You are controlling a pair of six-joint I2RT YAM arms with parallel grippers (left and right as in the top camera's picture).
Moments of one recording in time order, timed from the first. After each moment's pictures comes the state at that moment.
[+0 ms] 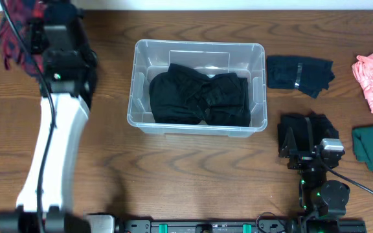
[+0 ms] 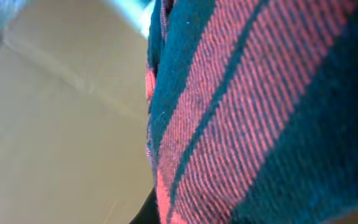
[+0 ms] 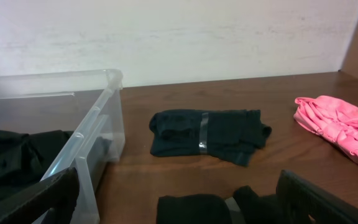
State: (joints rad) left arm -0.06 1.48 1.38 -0.19 -0.77 0.53; right arm -0.03 0.01 0.01 -0.07 0.02 0.11
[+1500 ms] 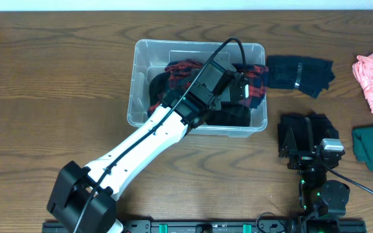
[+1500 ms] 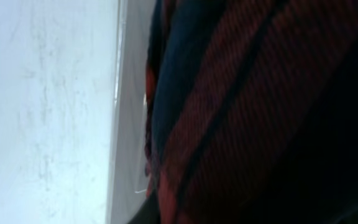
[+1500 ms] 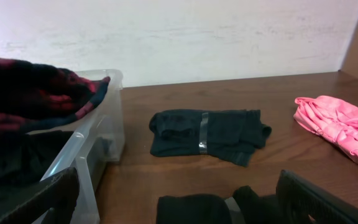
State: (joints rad) left arm -0.74 1.69 1.38 -0.50 -0.27 0.89; right arm -0.03 0.01 0.01 -0.07 0.02 0.11
